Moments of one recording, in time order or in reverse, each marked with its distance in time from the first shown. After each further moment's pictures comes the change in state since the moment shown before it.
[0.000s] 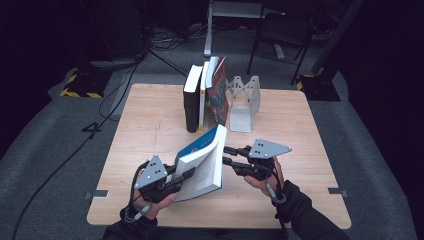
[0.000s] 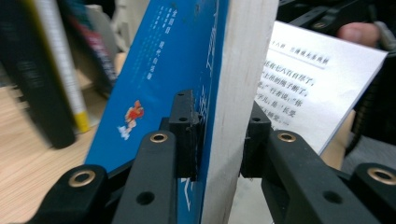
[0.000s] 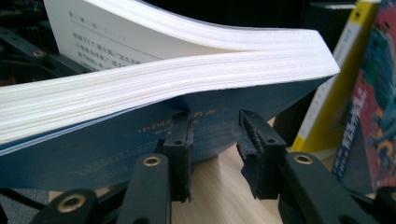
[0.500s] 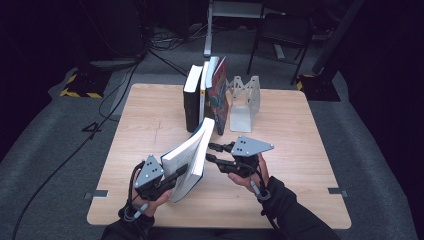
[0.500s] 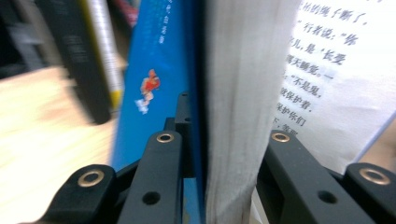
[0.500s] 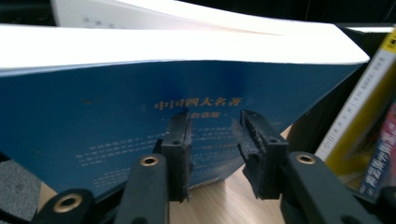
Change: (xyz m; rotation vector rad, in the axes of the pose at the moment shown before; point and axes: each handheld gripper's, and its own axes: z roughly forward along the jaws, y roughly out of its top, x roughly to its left) left arm 0.013 -0.013 0.016 0.037 0.028 0.000; right arm 0.012 0.013 0.029 -0.012 -0.008 -0.042
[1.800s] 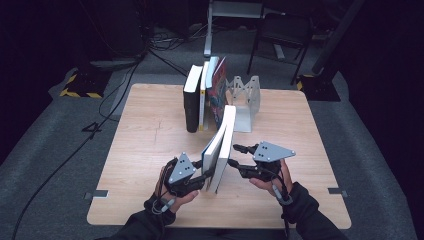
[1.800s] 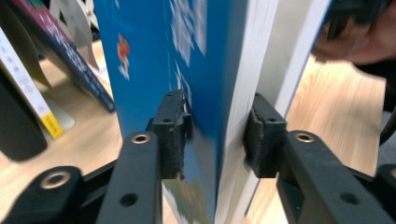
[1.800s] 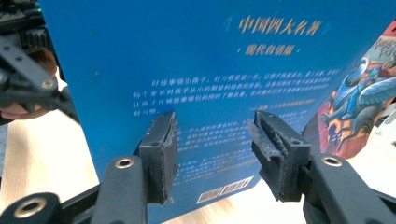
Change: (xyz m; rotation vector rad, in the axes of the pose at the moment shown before) left arm -0.033 0.003 0.053 0.068 -0.056 0.079; right arm -0.018 -0.029 -0.044 0.093 -0.095 -0.041
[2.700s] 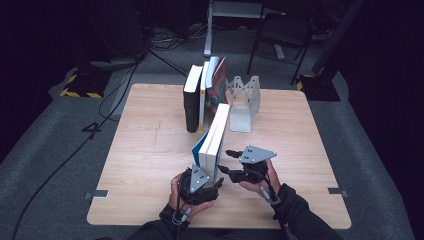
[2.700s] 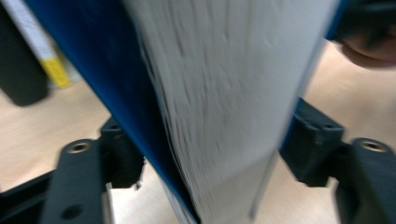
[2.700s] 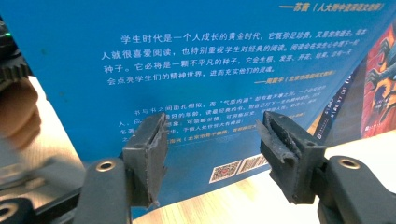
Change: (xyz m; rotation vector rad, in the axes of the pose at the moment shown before) left arm -0.025 -0.029 0.044 0.046 0.232 -0.067; right arm 0.004 -0.030 0.040 0.085 0.029 0.035
